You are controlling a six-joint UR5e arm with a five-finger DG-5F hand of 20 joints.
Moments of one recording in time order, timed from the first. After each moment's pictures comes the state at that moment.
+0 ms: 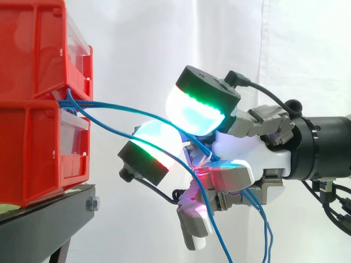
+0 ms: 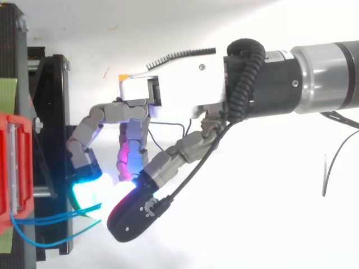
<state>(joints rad) 0.04 -2.39 -1.01 -2.89 -1.69 -0.19</state>
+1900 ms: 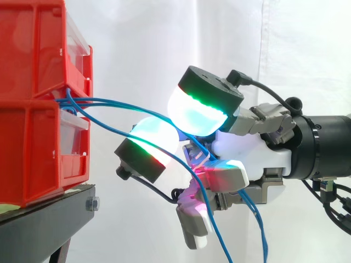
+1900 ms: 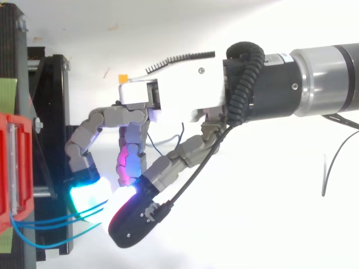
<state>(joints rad) 0.04 -2.39 -1.01 -2.89 -1.69 -0.19</state>
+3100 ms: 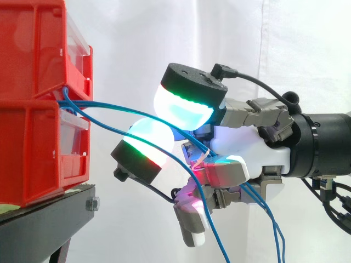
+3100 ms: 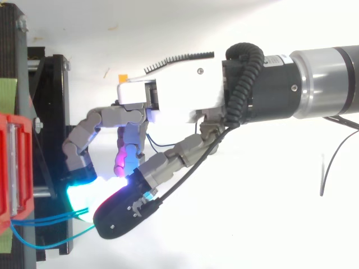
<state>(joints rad) 0.05 -2.39 -1.00 -2.89 -1.68 -0.18</state>
